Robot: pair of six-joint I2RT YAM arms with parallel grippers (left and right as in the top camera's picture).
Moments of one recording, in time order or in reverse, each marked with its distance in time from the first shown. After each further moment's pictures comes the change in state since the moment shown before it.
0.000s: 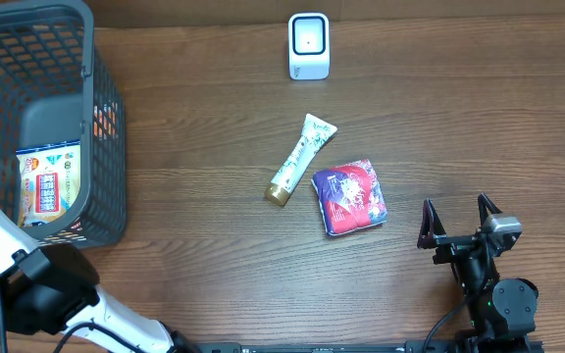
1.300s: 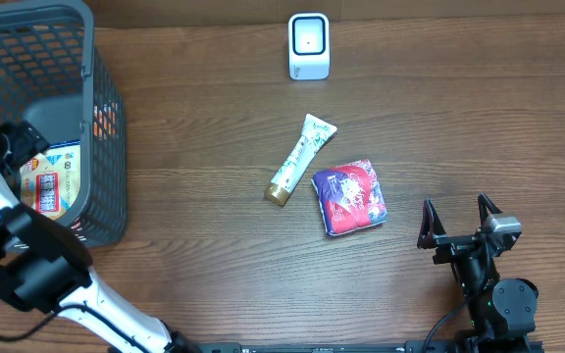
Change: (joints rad) left arm -0.010 0.149 -0.282 -0.319 0.126 -0.037; right arm 0.000 0.000 0.000 0.000 0.000 0.000
